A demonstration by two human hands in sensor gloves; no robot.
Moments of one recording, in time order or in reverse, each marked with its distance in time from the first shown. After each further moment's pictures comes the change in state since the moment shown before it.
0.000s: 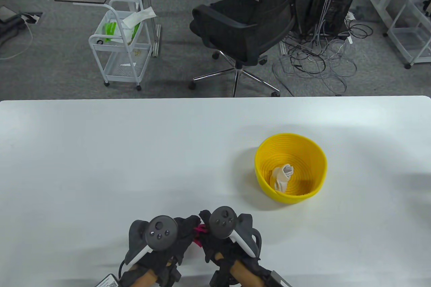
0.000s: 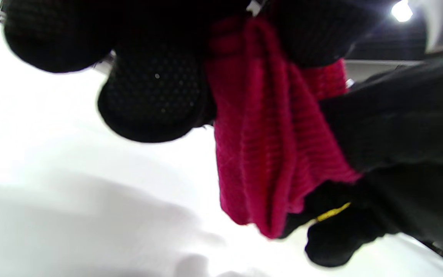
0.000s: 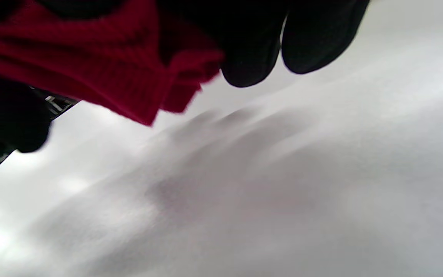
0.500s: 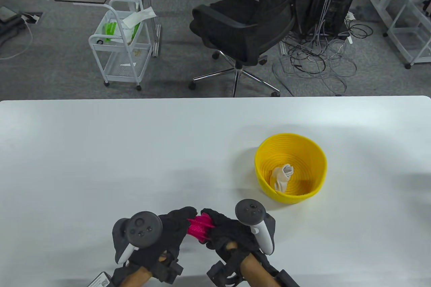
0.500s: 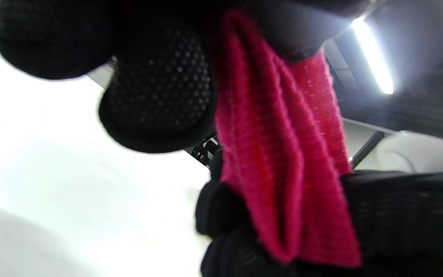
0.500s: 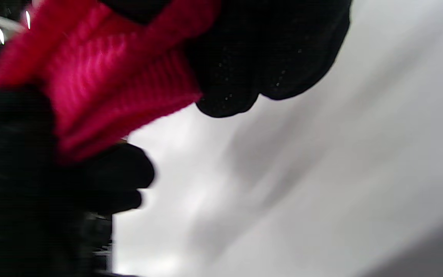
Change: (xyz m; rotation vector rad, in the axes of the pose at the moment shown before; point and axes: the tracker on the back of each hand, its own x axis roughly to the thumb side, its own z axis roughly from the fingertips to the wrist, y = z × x) left_hand -0.015 0.022 -0.004 0.093 0.016 0.257; right_hand -0.021 -0.013 -0.002 0.205 -0.008 -0.711
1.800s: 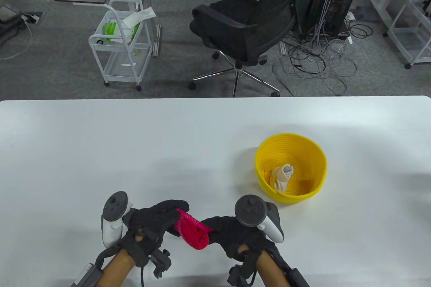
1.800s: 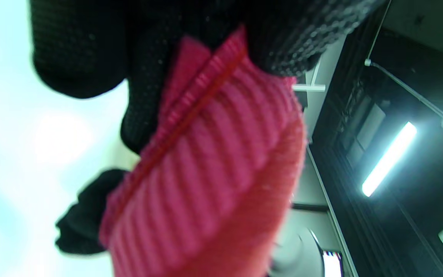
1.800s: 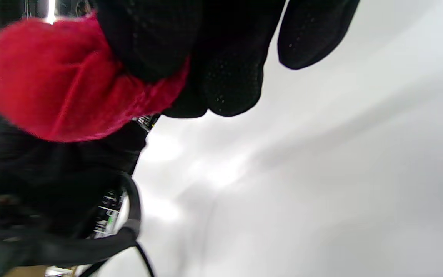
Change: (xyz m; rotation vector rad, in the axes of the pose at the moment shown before) left_hand -0.046 -0.005 -0.017 -0.294 0.126 0.830; right_hand 0.019 -0.014 0.004 0.118 -0.267 0.426
